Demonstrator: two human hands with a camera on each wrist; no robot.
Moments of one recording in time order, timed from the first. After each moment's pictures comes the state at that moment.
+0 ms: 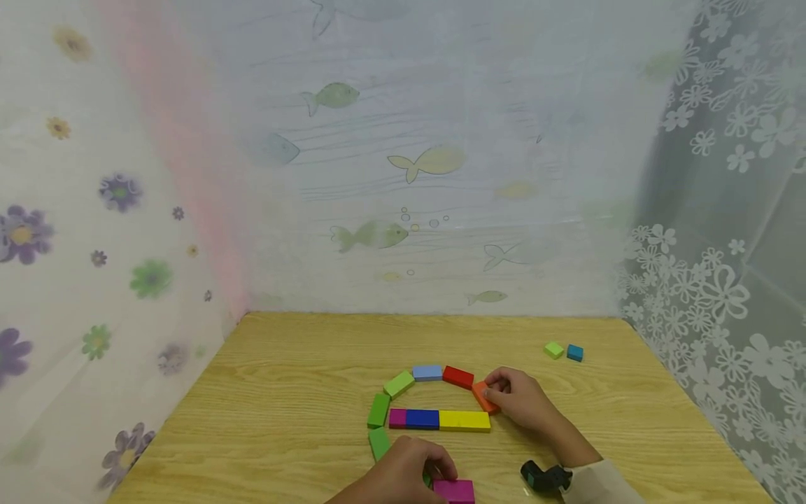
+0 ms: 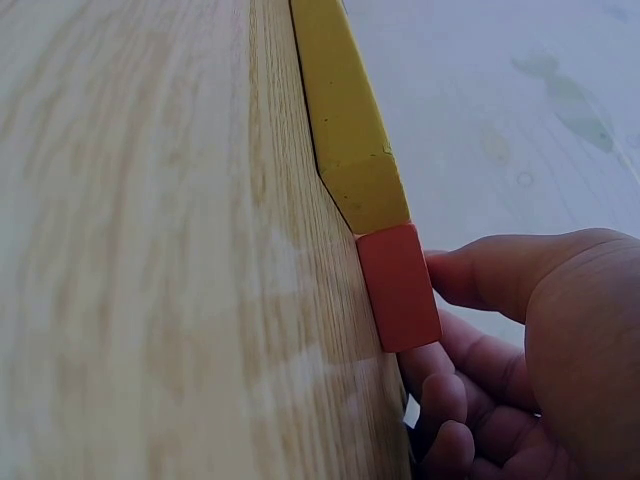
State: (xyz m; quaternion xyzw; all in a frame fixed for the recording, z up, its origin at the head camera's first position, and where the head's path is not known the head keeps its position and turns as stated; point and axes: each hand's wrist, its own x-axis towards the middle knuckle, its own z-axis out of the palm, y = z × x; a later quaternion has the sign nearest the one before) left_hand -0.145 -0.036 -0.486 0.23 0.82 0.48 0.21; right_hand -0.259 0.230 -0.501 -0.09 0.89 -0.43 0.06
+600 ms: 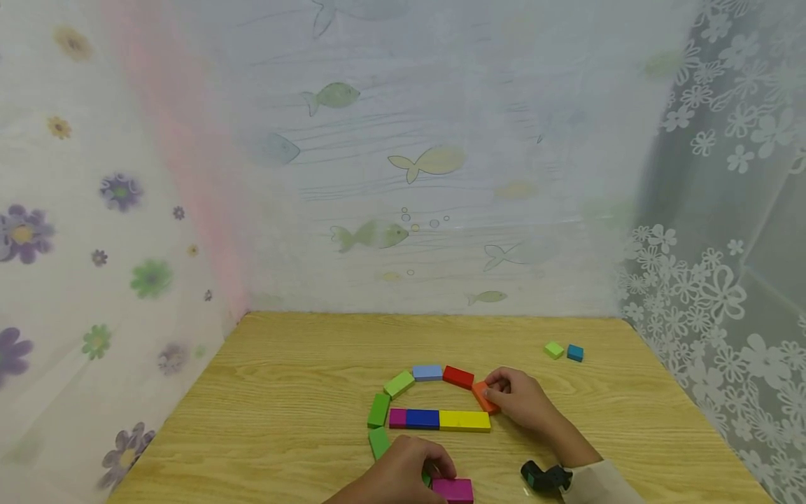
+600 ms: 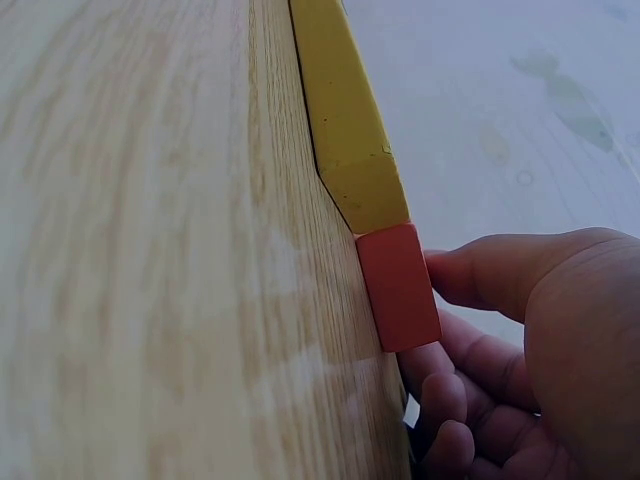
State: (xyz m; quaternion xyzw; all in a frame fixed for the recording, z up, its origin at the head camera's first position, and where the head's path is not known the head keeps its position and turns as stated) left_hand -0.145 -0.038 -0.484 0.23 0.82 0.47 0.21; right_hand -0.258 0.229 -0.500 -0.09 0.89 -0.43 0.06
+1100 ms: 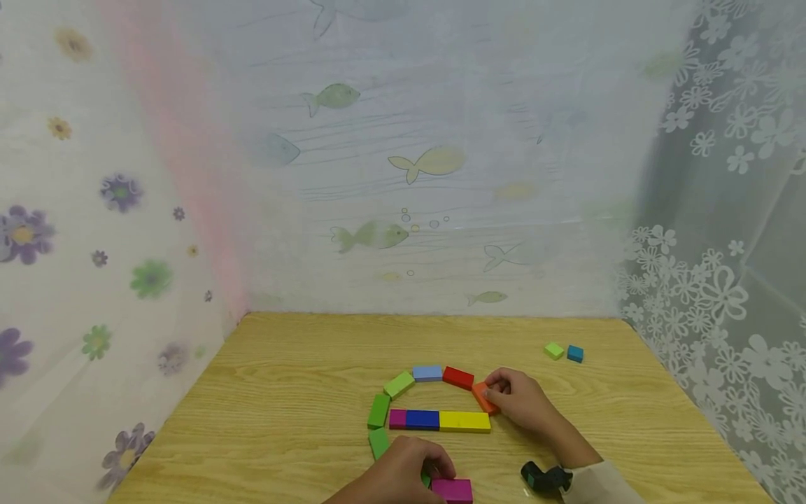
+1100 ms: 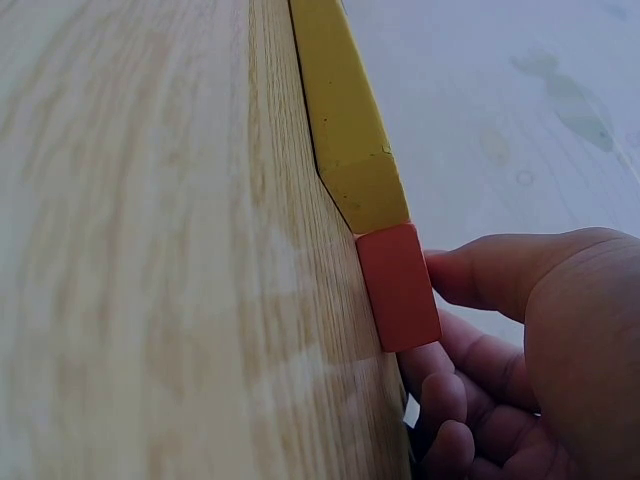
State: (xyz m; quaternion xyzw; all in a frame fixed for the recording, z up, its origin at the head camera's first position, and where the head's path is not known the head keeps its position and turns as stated) left_hand -0.146 -0.039 -0.486 0.23 0.82 0.47 0.21; right_hand -0.259 0.229 -0.501 -0.08 0.90 -0.43 0.06
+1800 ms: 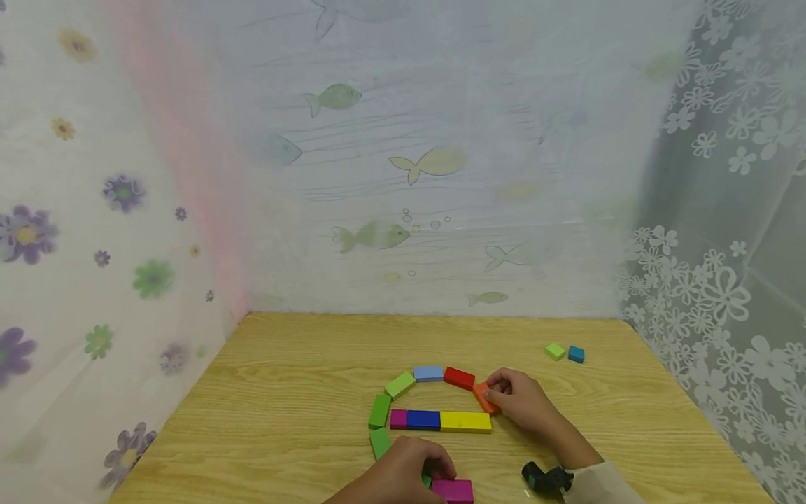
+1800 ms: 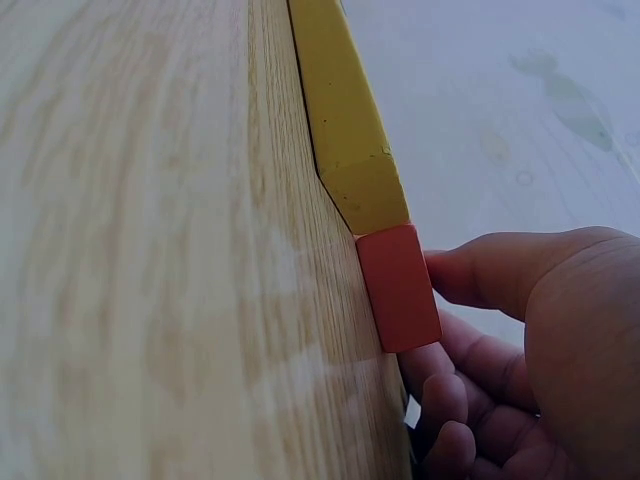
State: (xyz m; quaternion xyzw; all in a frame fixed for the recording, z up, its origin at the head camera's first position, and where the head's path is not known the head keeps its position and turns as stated) left_hand -0.147 -0.039 -0.488 0.23 0.82 0.48 0.22; right_hand -0.259 0.228 -0.501 -0.08 0.90 -0.43 0.06
